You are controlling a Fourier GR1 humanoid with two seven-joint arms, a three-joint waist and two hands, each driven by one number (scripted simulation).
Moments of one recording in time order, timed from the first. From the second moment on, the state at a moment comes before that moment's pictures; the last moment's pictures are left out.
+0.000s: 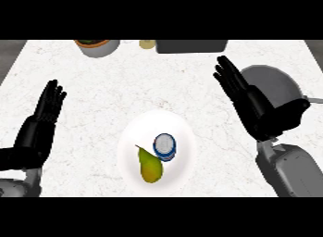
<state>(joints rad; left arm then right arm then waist) -0.09 0.45 -0.22 -1.57 0.31 0.29 -0.18 -0.37 -0.28 0.29 -1.59 -0.31 -0.10 0.14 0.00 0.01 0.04</state>
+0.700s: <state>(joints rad) -0.17 0.45 -0.18 -1.48 0.30 0.33 -0.02 -0.14 -0.26 0.44 -1.48 0.09 -0.33 -0.20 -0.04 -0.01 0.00</state>
